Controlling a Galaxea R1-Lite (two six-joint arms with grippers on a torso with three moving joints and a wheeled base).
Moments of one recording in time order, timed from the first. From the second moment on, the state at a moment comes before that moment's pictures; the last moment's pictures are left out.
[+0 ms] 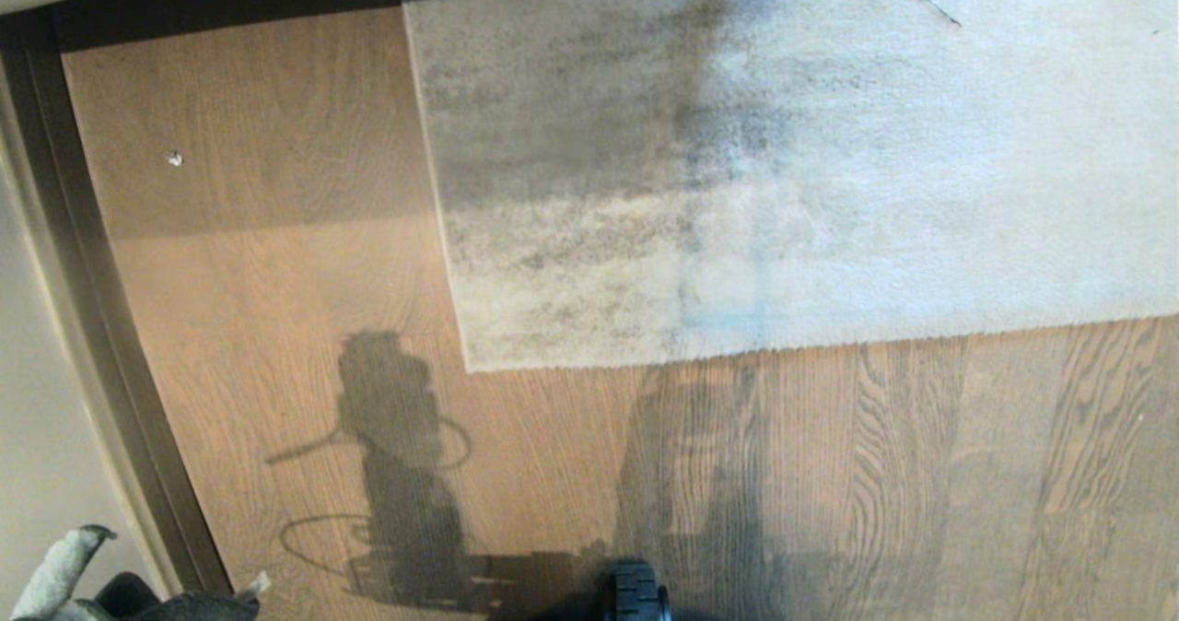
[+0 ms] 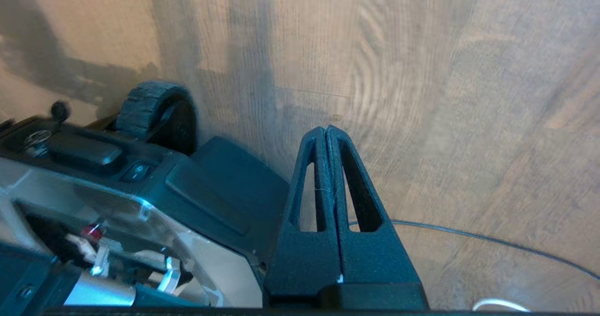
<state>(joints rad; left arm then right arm) 0.00 0.00 0.00 -0.01 0.00 -0.04 0.25 0.28 0.00 0.01 -0.01 -0.03</state>
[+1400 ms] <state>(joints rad) 0.00 0.00 0.00 -0.01 0.00 -0.04 -0.01 0.01 0.00 0.01 -0.02 0.04</state>
